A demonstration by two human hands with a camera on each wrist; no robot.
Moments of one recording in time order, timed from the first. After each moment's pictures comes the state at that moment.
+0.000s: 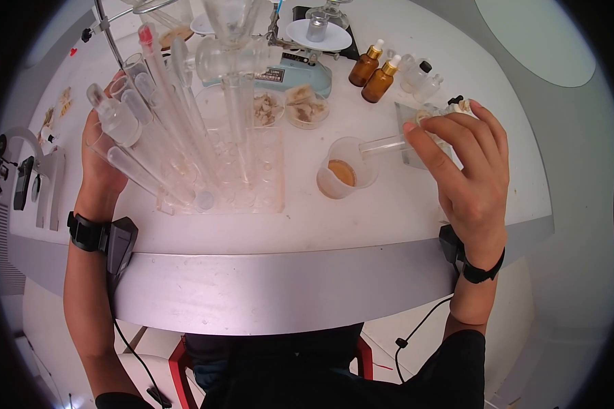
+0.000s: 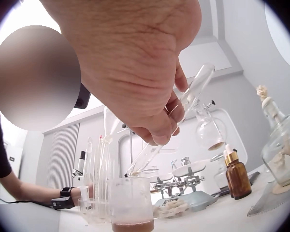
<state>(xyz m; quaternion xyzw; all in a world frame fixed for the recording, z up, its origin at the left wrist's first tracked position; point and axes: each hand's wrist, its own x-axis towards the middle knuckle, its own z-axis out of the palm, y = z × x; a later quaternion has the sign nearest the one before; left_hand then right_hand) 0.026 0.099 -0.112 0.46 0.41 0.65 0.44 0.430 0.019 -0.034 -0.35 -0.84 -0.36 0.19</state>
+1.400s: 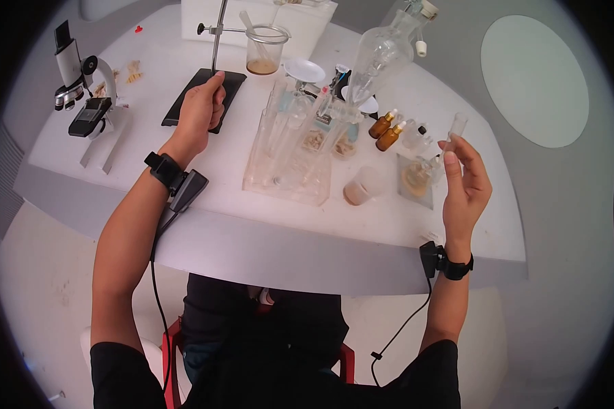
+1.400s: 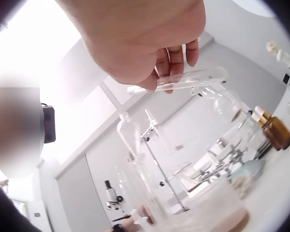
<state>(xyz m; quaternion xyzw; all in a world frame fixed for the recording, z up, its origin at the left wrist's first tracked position) 0.010 0.118 -0.098 0.41 0.42 0.61 0.53 0.409 0.004 -0.007 -0.42 -0.72 0.03 0.55</state>
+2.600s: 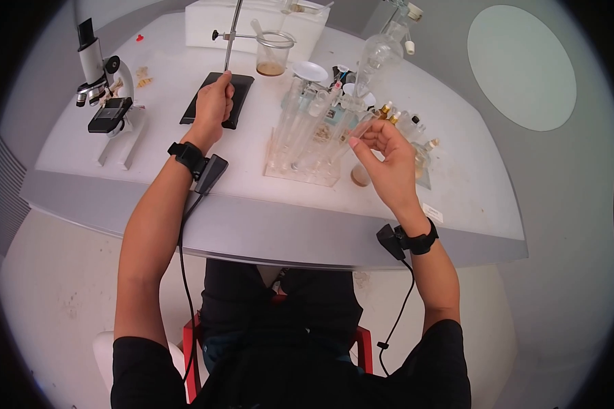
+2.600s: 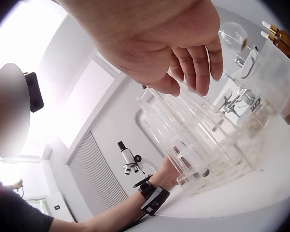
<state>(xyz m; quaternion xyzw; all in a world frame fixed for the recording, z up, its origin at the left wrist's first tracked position) 0.013 0.115 -0.090 0.38 0.44 0.64 0.50 0.327 0.002 -0.034 -0.41 -0.73 0.24 0.49</state>
